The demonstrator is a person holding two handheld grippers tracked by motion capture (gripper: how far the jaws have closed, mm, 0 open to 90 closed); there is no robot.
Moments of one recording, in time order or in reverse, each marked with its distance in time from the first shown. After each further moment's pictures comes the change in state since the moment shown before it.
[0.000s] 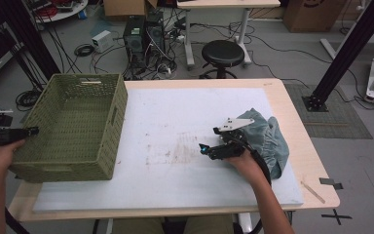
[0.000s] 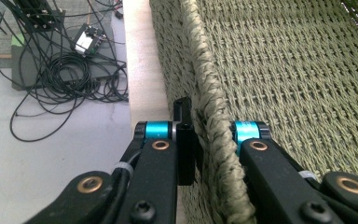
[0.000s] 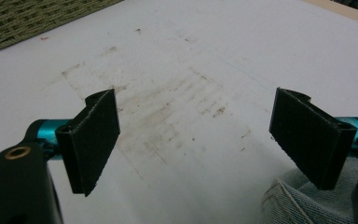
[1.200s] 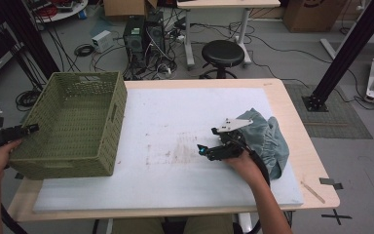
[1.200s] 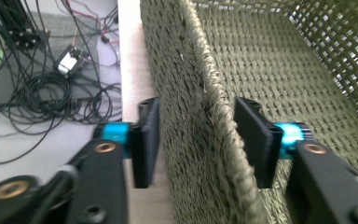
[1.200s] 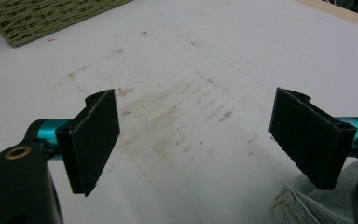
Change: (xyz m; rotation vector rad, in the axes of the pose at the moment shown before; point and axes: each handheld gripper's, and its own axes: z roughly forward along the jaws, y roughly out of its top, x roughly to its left) left arm 0.016 -0.010 -0.008 -0.165 -0.098 -0.072; right arm 0.006 0.003 0.000 -0.004 0.002 -0.010
